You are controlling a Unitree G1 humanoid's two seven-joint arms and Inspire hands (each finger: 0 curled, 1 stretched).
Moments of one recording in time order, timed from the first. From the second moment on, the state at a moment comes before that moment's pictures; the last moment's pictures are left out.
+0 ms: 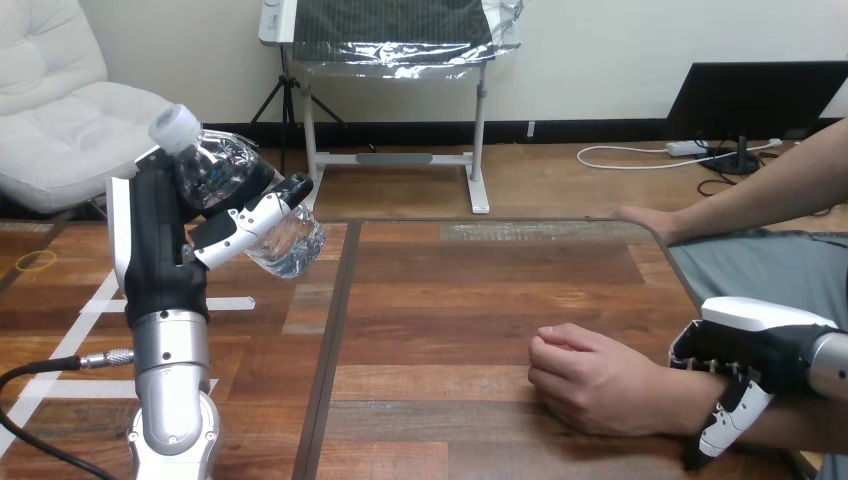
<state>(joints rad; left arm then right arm) -0.24 0.13 0.14 0.35 0.09 -0.44 0.21 -0.37 -0.85 0.28 0.59 -0.51 -0.33 0.53</state>
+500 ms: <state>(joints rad) -0.24 0.13 0.14 0.35 0.09 -0.44 0.21 -0.35 -0.85 0.26 0.55 -0.48 -0.29 0.56</state>
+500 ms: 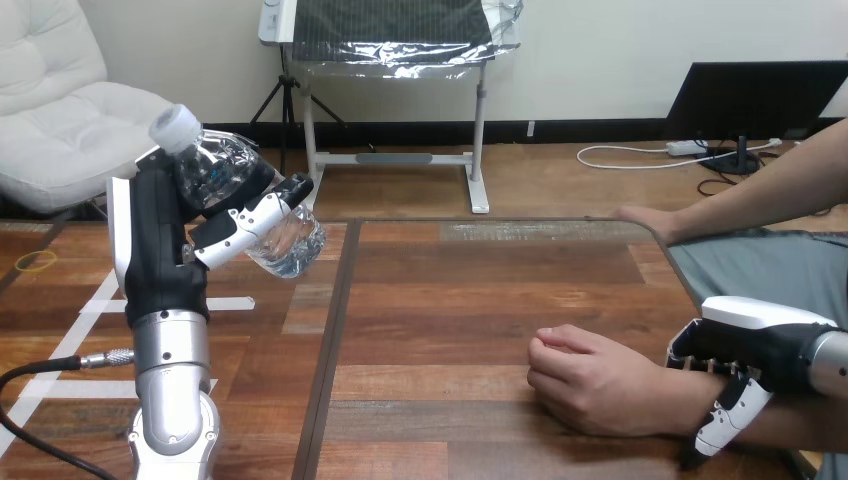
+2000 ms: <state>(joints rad) -0.24 0.13 0.14 0.35 0.09 -0.44 0.21 -0.32 -0.85 0.23 0.51 -0.44 -0.30 0.54</state>
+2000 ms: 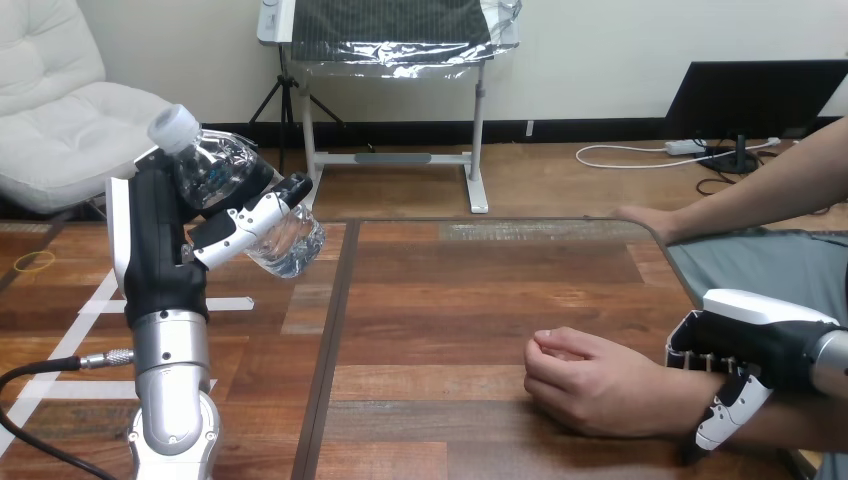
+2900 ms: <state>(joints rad) -0.30 0.13 0.14 0.36 0.08 -0.43 0.18 -0.32 -0.85 0.18 0.51 -0.35 -0.33 0.57</state>
